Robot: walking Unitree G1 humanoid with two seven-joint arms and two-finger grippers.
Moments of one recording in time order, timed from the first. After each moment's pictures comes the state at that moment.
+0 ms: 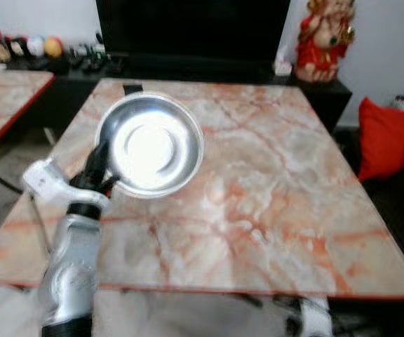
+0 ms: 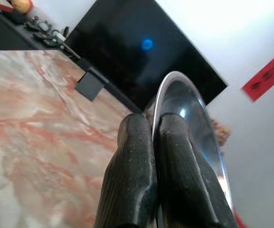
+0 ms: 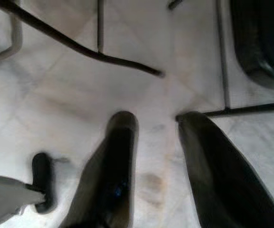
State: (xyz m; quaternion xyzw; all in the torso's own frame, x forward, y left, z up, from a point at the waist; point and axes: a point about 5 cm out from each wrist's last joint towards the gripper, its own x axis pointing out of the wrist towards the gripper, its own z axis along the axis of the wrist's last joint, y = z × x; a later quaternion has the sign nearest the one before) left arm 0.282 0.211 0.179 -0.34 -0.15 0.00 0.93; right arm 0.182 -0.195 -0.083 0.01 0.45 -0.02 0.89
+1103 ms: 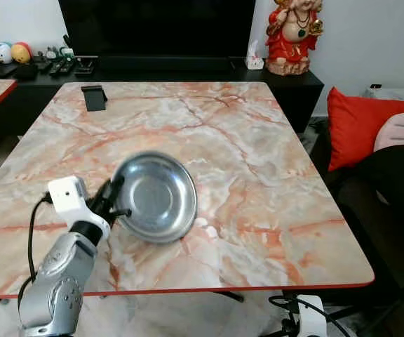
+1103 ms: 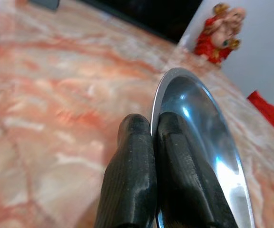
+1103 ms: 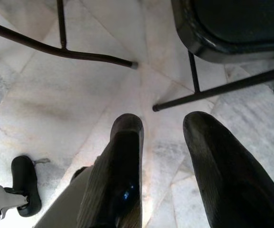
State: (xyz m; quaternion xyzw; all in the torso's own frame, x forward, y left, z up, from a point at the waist) left arm 0.276 0.201 0.143 -0.19 0.01 -0.05 0.98; right arm 0.177 -0.205 -0.084 0.01 0.46 -0.04 0.89
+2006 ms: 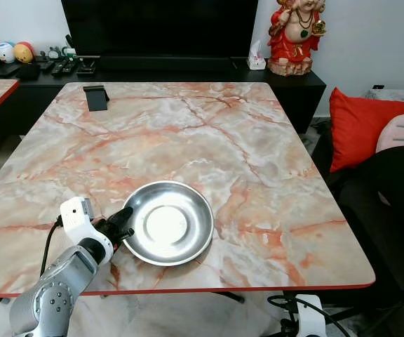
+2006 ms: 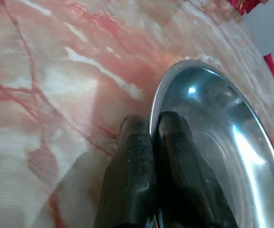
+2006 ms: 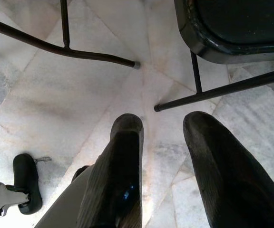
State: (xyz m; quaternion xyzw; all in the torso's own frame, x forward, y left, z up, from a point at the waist) left arm 0.267 0.204 0.115 -0.26 0.16 -0.05 0.95; right arm 0.177 -0.205 -0.084 0.01 0.46 -0.03 0.89
